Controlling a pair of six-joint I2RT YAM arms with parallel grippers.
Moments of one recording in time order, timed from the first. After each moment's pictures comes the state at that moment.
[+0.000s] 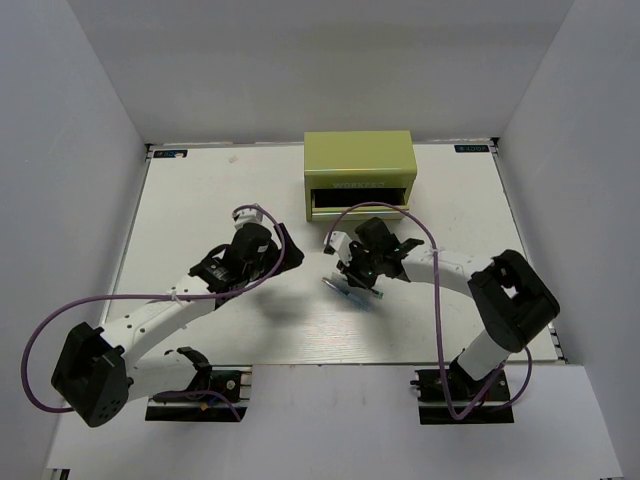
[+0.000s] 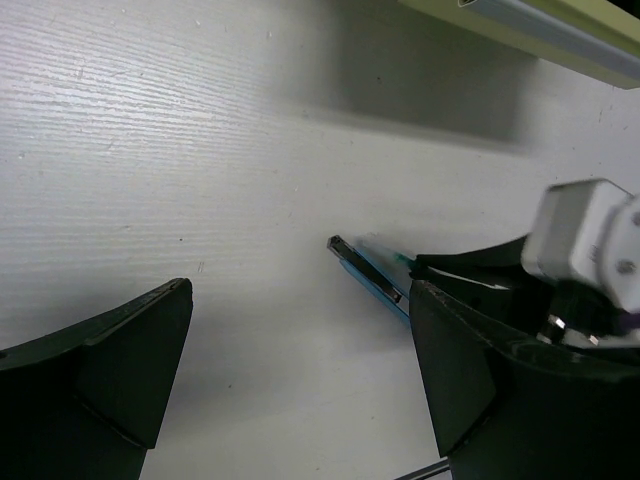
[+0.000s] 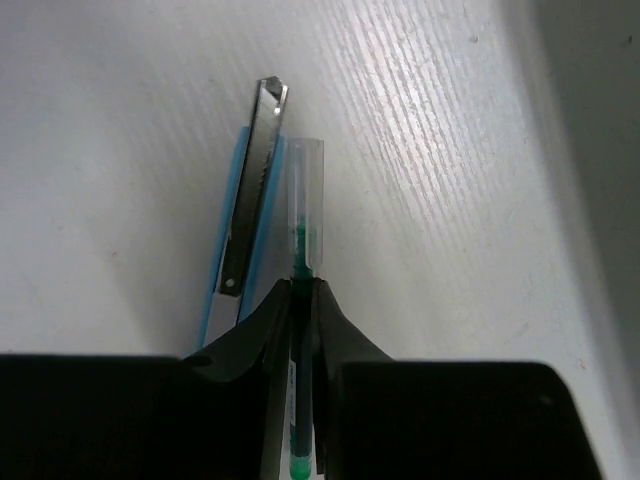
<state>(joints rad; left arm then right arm) -0.67 1.13 0.72 -0.26 -0.19 -0.84 0.71 1.61 0.85 -0.22 -0.30 -0.43</state>
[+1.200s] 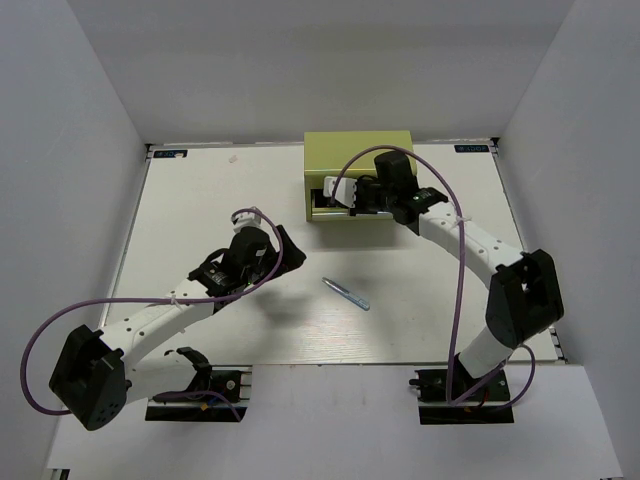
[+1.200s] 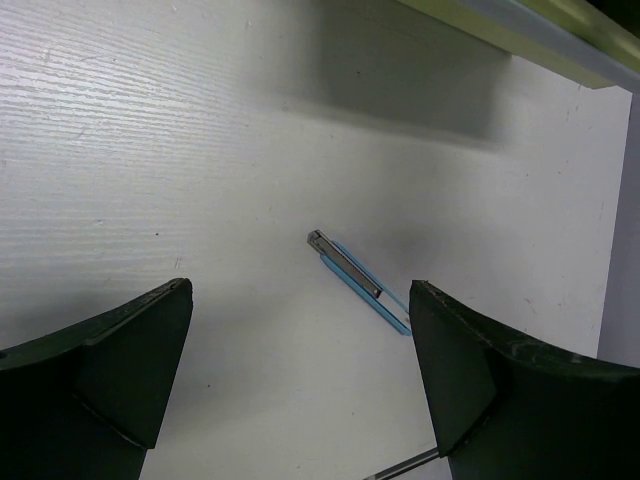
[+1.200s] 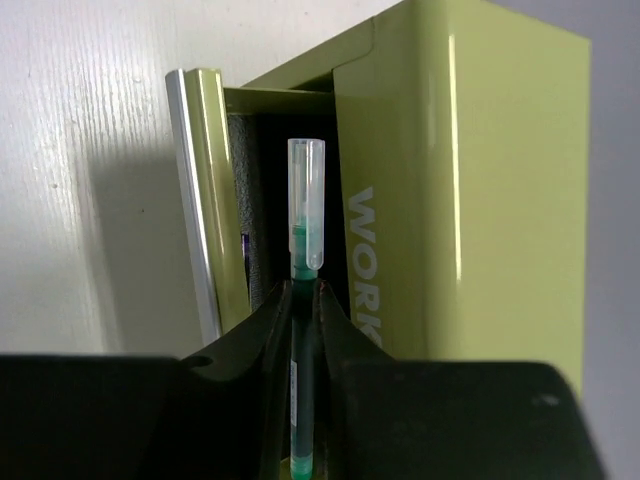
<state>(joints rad) -0.67 1.11 0.68 -0.20 -0.16 -0.89 0.55 1.60 1.28 -0.27 -0.36 -1.07</state>
